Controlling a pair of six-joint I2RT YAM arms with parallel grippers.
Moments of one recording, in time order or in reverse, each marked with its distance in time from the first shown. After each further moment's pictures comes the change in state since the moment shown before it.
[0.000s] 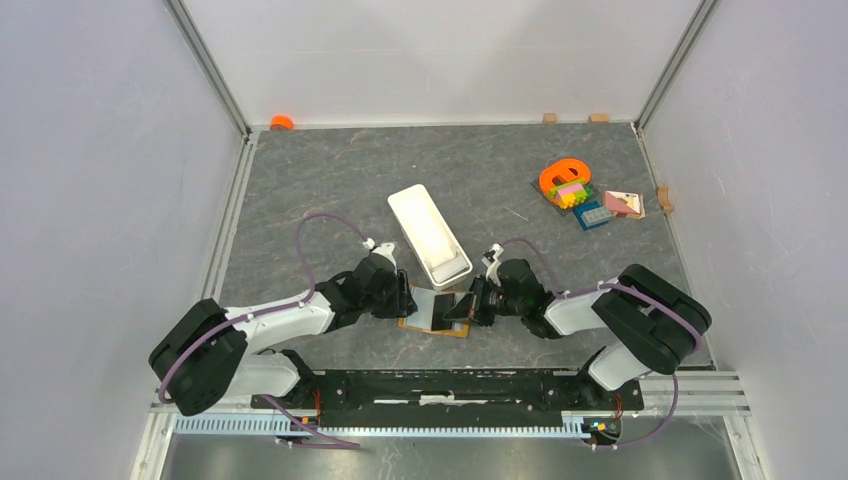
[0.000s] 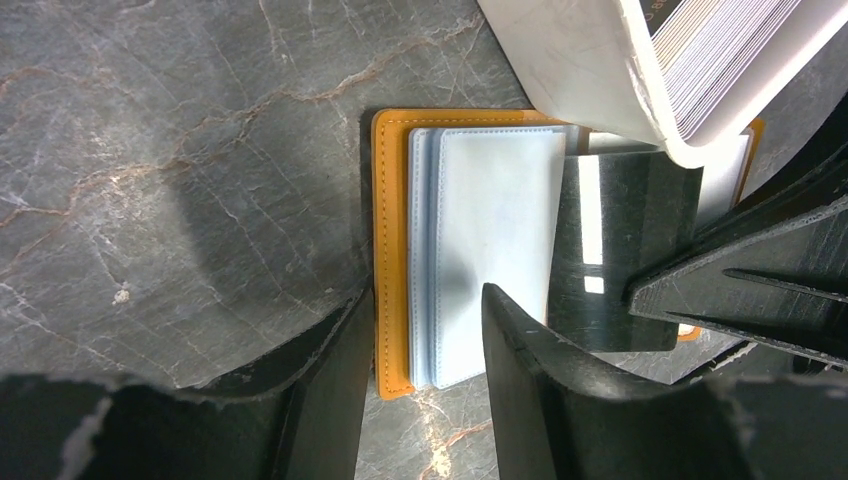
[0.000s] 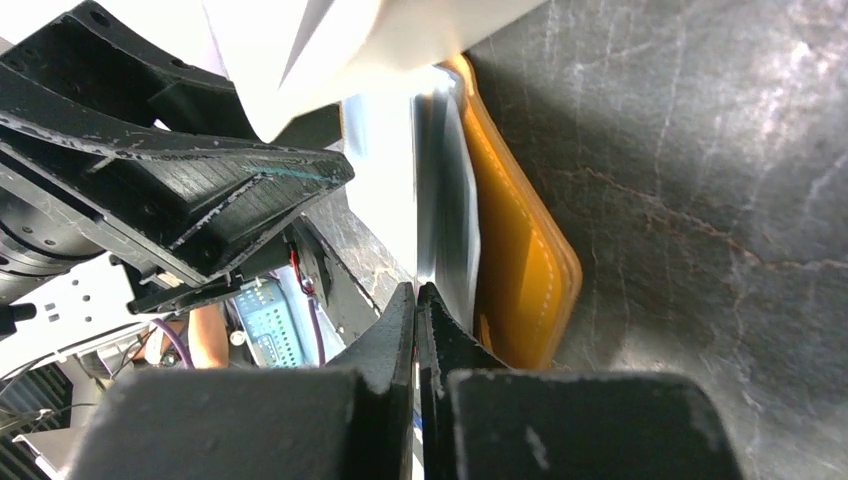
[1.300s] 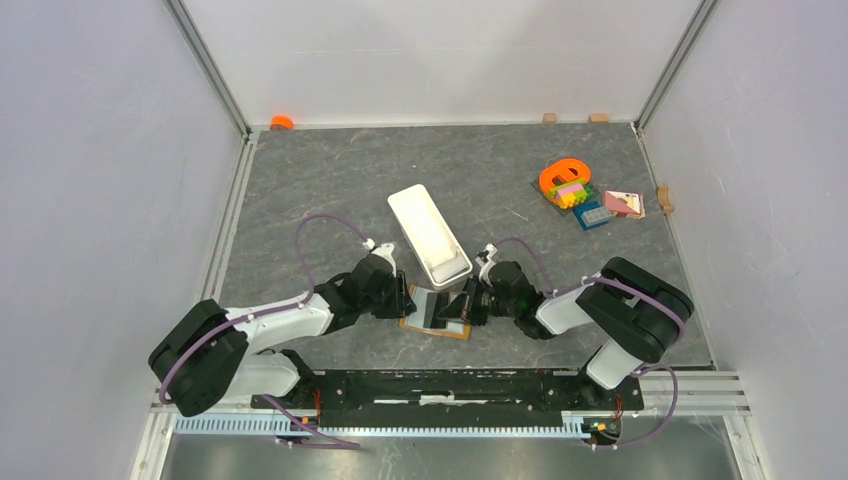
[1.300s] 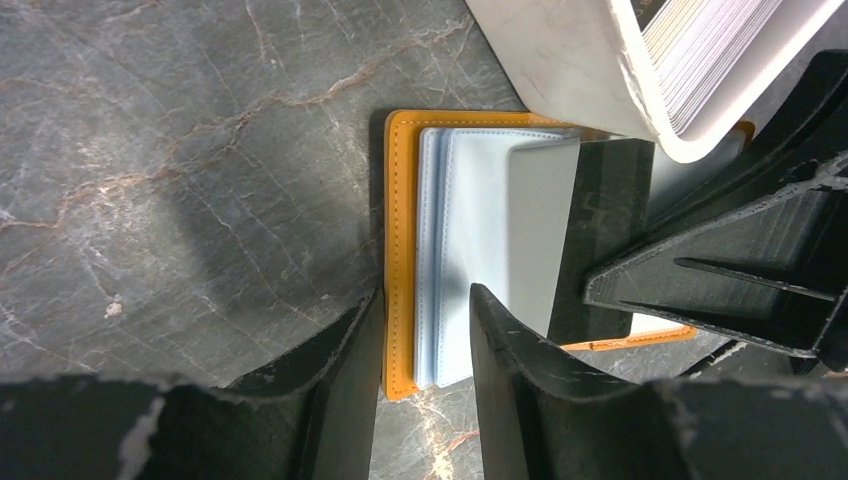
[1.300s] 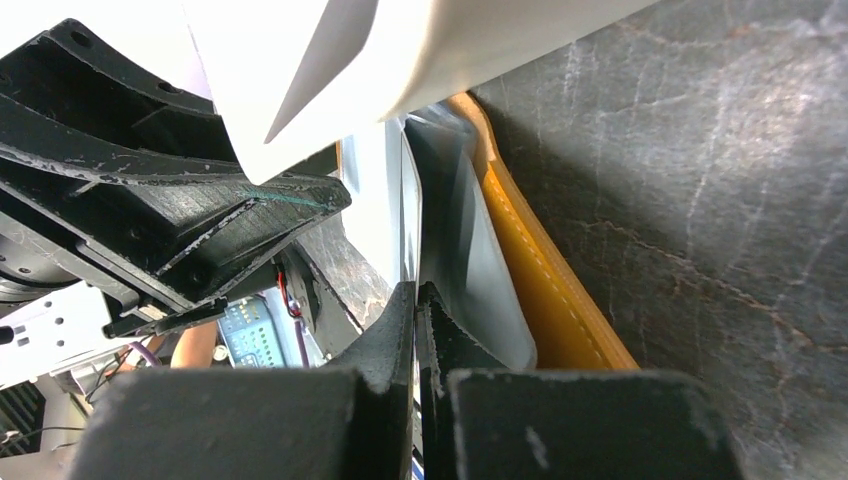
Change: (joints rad) left arm 0.003 0.003 -0.015 0.035 0.026 0.013; right arm 0.050 0.092 0.030 0.082 0.081 0.000
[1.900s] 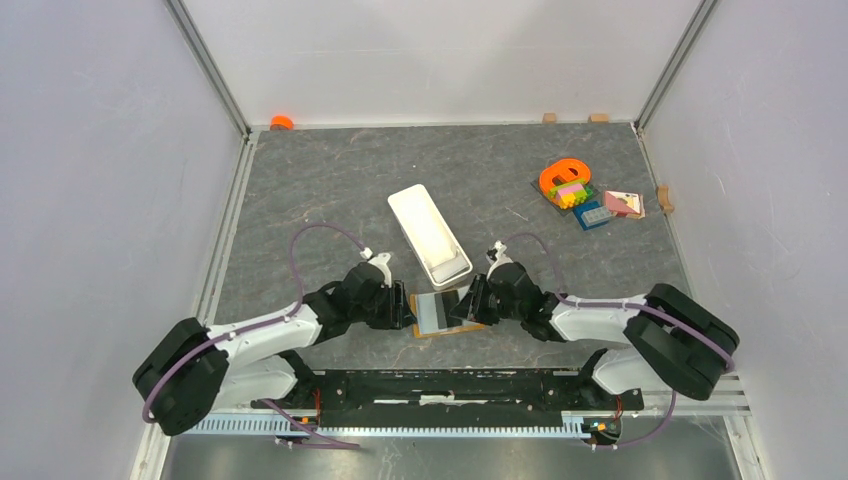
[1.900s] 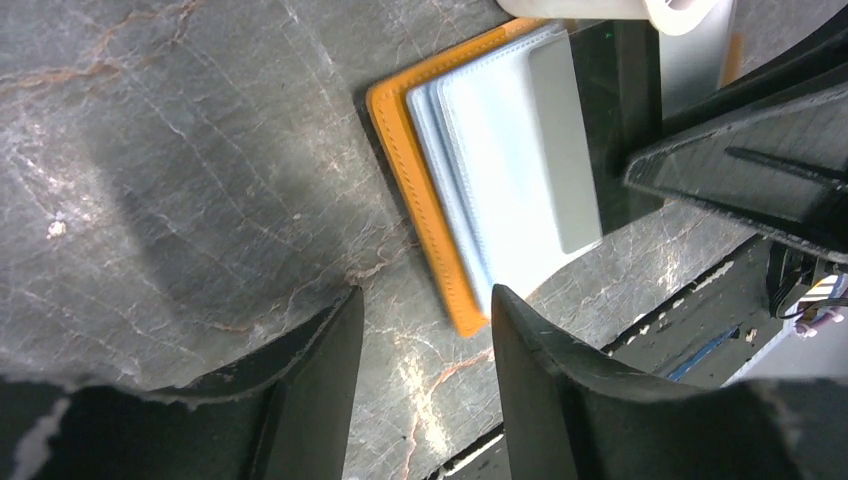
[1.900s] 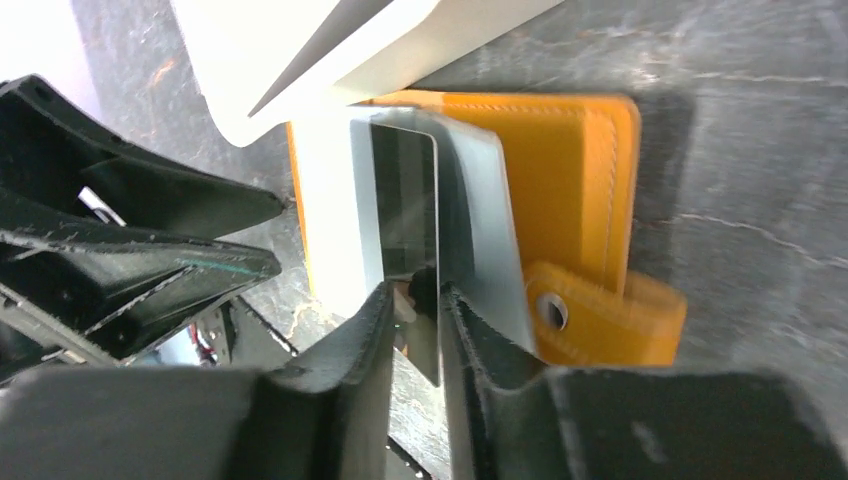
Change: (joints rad) left arm -0.003 -0.124 -0.074 -0.026 0.098 -0.001; right arm 0.040 -0.225 0.011 -0.322 0.203 -0.128
